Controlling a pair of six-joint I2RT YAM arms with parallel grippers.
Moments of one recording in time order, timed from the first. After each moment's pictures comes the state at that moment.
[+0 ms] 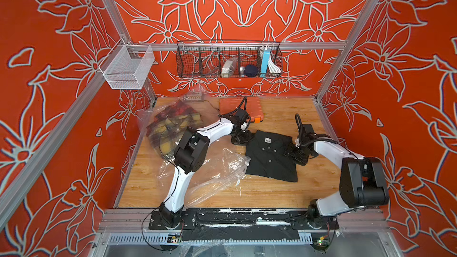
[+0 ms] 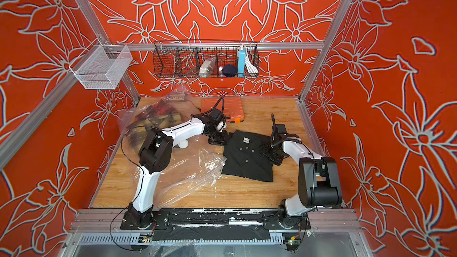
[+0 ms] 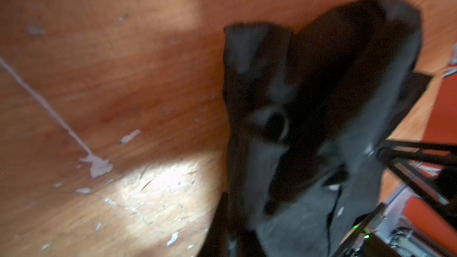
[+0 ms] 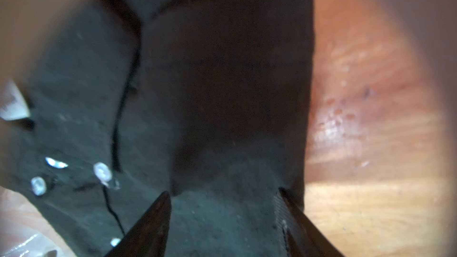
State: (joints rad) left arm -0.58 2.18 1.72 -0.78 0.38 -0.49; right arm 0.07 1.50 0.88 -0.74 -0.24 0.48
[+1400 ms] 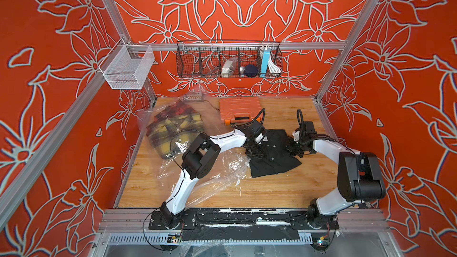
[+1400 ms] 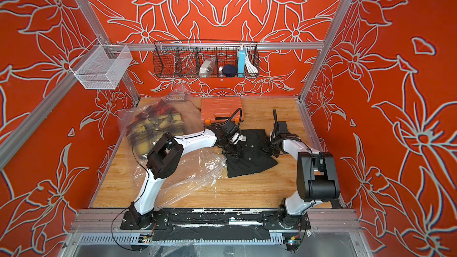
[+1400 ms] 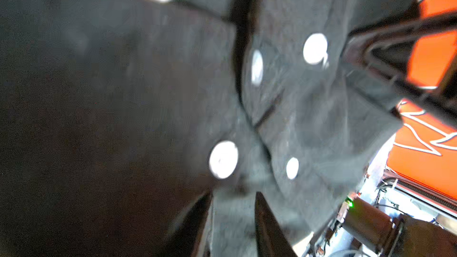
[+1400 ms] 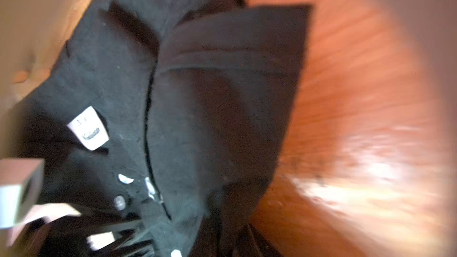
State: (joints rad) left arm -0.74 2.18 1.66 -0.63 0.49 -0.56; right arm 0.05 1.56 0.89 -0.56 -0.31 0.47
